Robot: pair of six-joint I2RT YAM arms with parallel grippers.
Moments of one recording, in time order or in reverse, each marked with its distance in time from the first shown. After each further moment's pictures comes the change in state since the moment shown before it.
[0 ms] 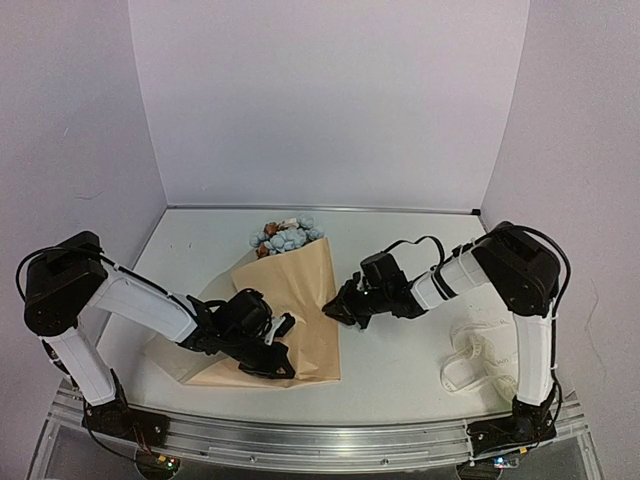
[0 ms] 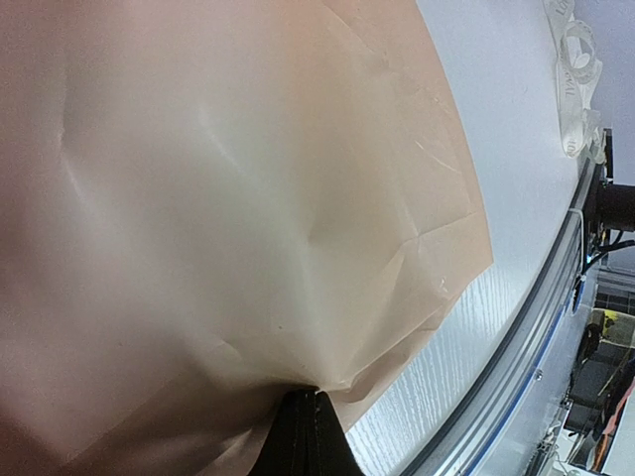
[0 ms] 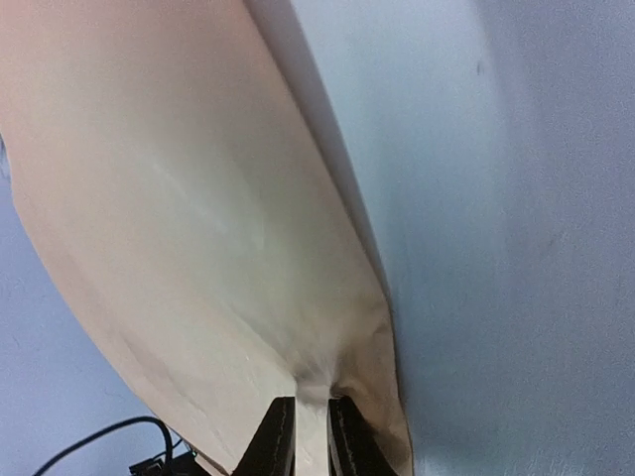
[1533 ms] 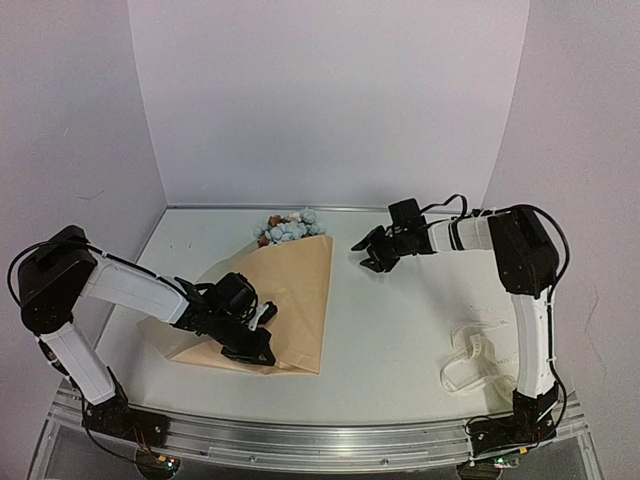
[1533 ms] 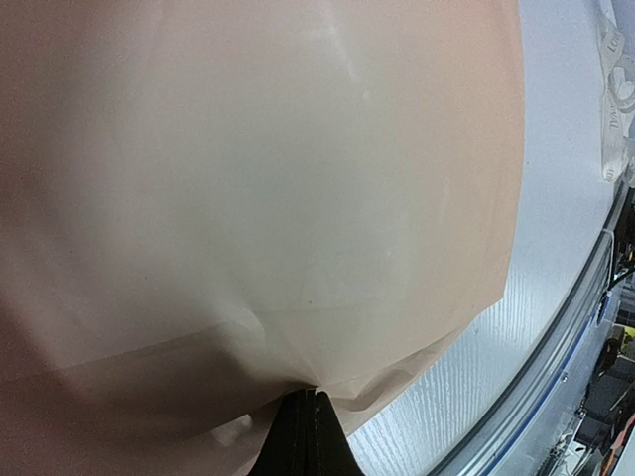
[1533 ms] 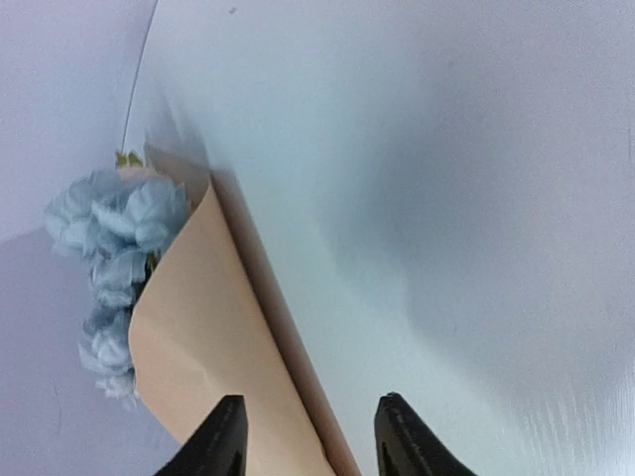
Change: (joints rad) left arm 0.143 -0.040 0.038 -0.210 0.010 0.131; right arm -0.285 0.113 0.456 -0.403 -0.018 -0.049
